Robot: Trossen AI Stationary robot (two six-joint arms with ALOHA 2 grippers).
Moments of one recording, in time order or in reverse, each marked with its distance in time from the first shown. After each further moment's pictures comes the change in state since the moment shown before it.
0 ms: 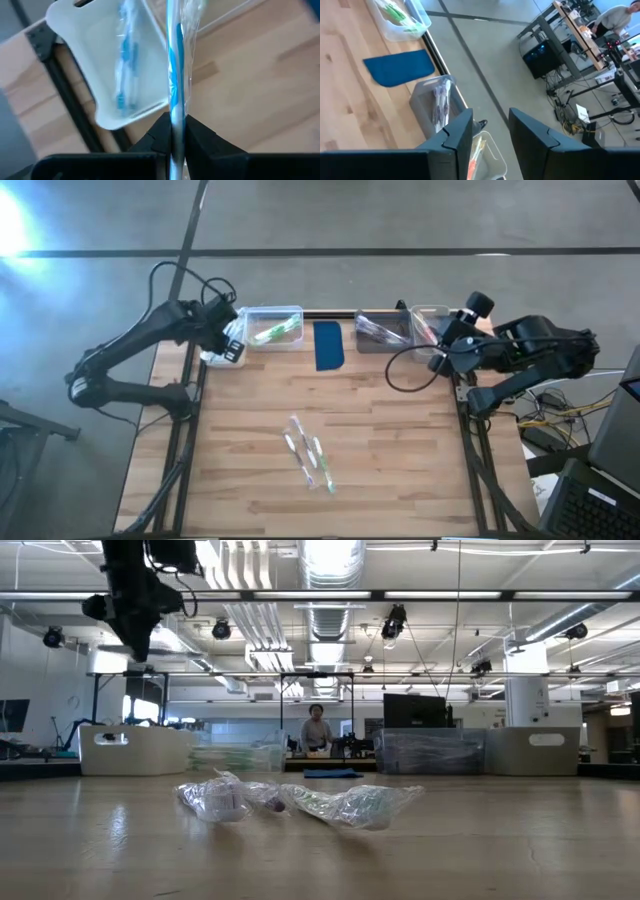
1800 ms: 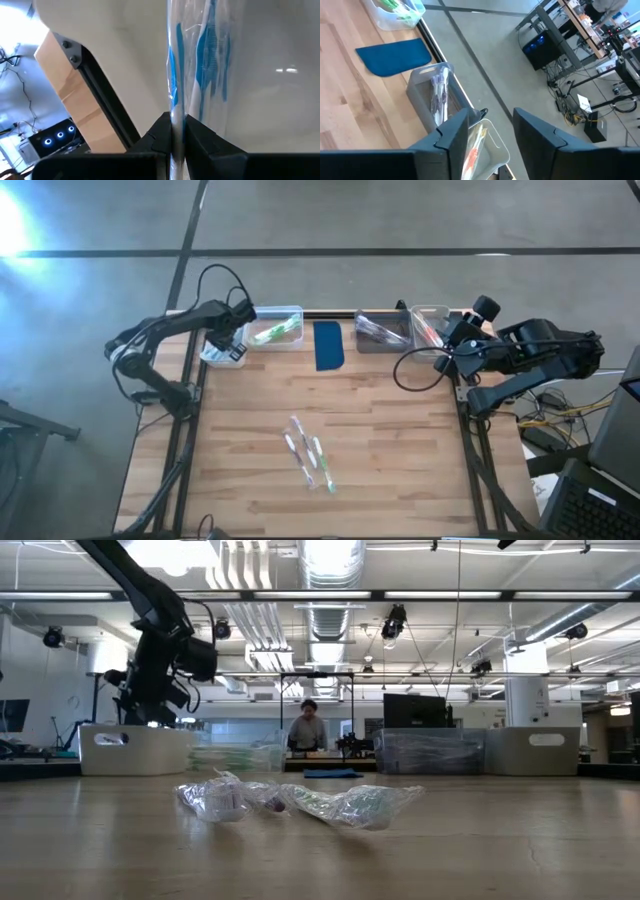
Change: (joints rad) left arm 0.257 0.404 -0.244 0.337 -0.269 0.306; right arm -0.012 -0.101 -0.139 -0.002 -0.001 0.065
